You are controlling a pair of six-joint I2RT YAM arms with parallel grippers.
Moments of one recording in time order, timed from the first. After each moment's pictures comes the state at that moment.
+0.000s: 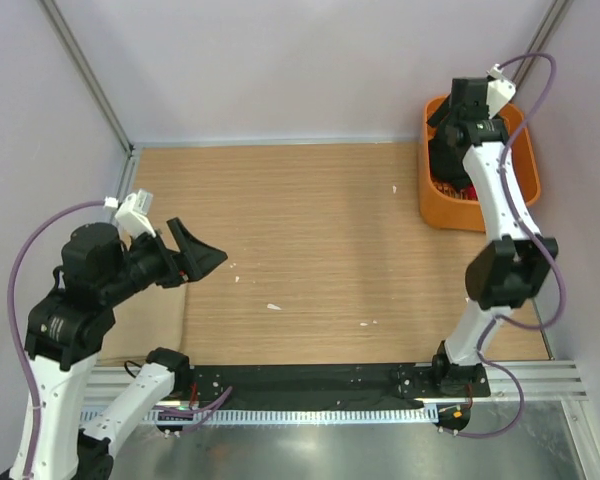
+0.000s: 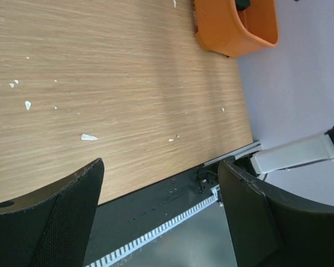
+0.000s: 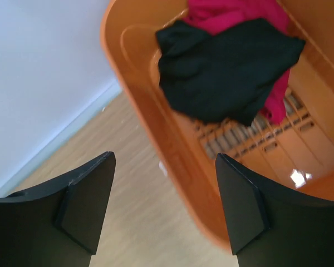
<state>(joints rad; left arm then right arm) -0.31 0.70 1.34 -1.06 0.31 -0.64 0.05 1.73 1.84 -0.67 0.41 0.61</state>
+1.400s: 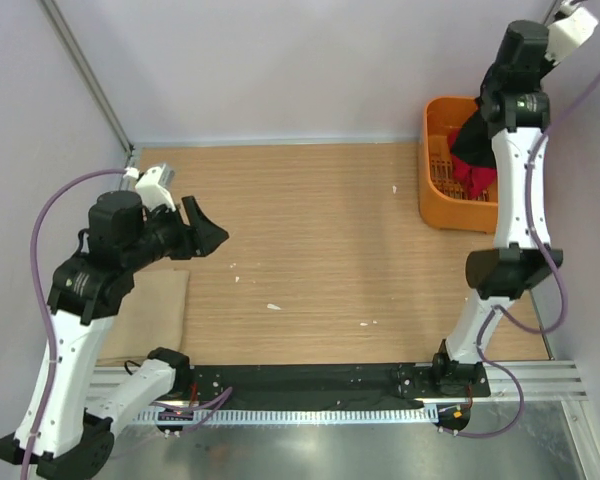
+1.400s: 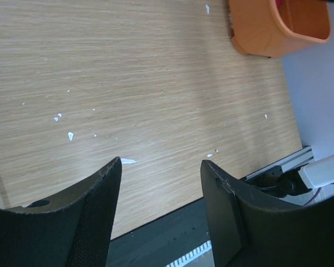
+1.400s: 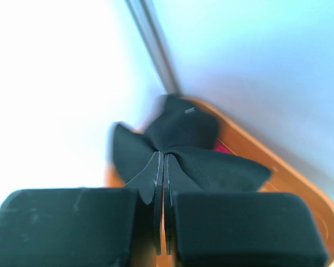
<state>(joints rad) -0.32 0.92 1.38 -0.97 0.23 -0.44 -0.06 2.00 2.37 -0.59 0.69 0.42</state>
